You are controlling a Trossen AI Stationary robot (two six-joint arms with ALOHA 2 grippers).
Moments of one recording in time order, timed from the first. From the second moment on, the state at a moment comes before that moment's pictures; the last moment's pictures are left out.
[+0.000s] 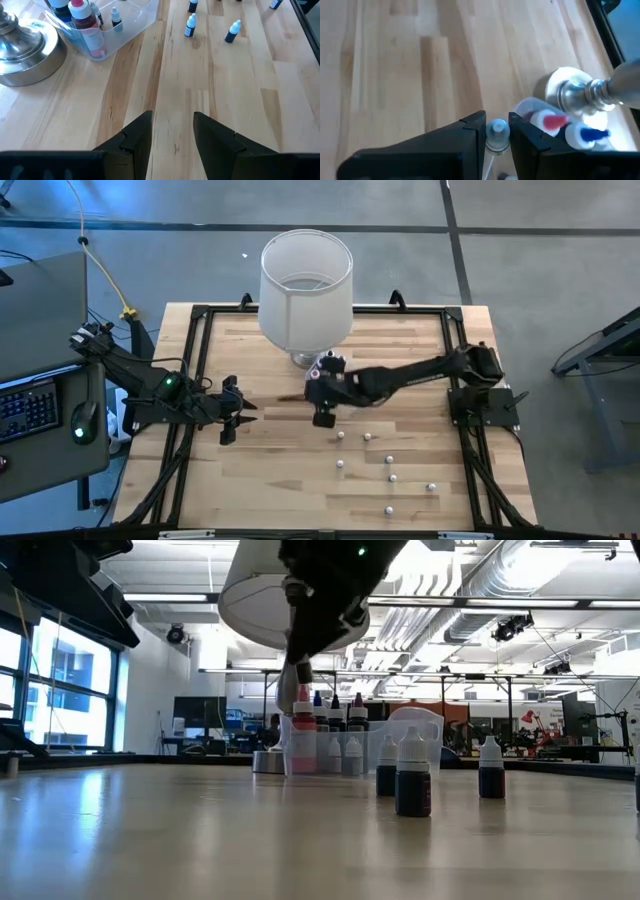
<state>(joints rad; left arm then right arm) -0.52 0.76 0.55 -0.50 -0.44 -0.45 0.12 1.90 1.52 -0.52 0.36 0.09</state>
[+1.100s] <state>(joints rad) -0.52 0.77 0.55 -0.47 -0.43 -0.45 -0.03 1.90 1.13 -0.03 0.20 0.20</state>
